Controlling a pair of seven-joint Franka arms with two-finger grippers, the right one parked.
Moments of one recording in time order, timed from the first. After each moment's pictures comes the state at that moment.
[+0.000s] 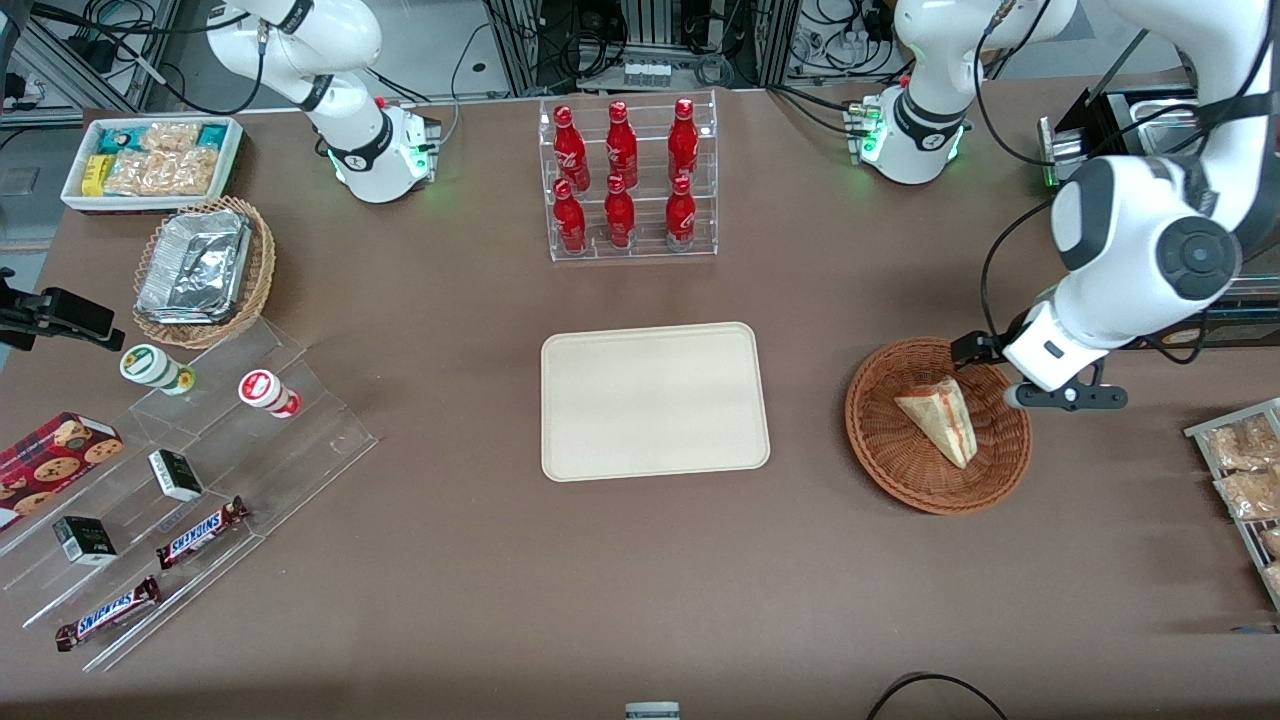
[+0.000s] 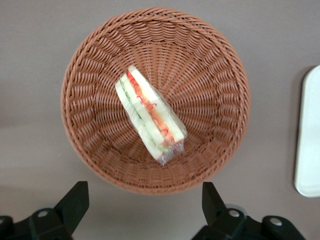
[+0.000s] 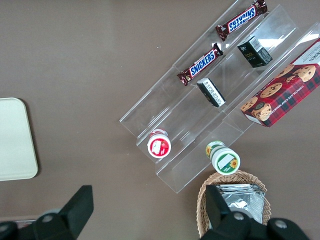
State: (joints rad) arm 0.01 0.09 -0.10 -2.10 -0.02 2.11 -0.02
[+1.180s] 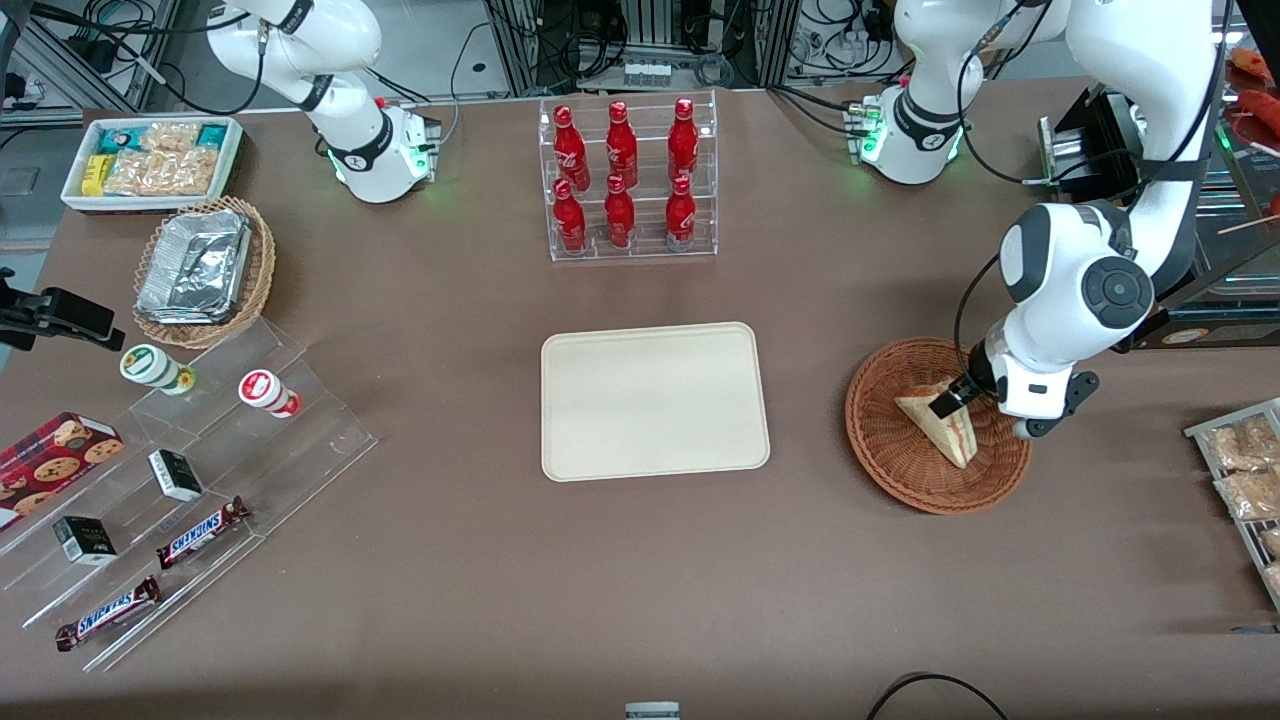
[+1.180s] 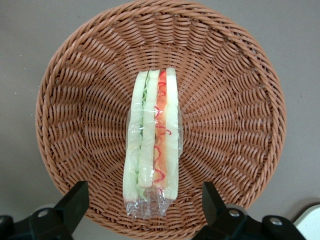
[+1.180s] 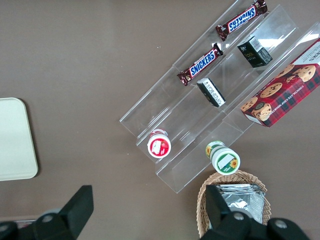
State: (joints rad) arm -0.01 0.19 -0.10 -2.17 -0.02 2.31 -0.74
